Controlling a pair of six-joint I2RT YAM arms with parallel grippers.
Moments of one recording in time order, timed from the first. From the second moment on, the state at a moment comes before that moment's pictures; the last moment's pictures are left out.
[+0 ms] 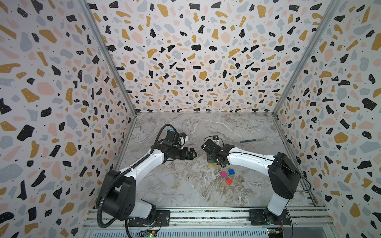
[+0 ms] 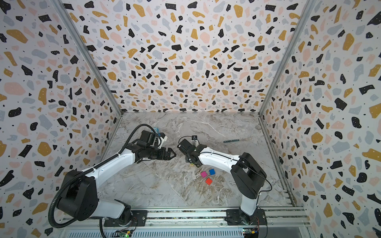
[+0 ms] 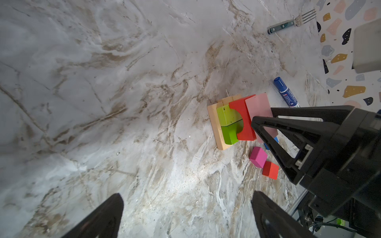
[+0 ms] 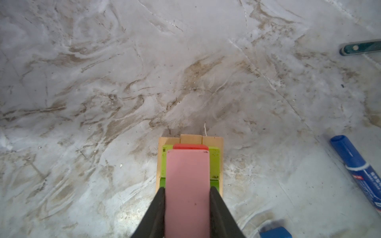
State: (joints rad) left arm -0.38 1.42 0.93 -0.49 0.43 -0.27; right arm 0.90 1.77 1.25 -0.62 0.40 0.76
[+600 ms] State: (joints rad) left arm -0.38 1.42 0.93 -0.49 0.43 -0.27; right arm 0.90 1.77 1.25 -0.62 0.40 0.76
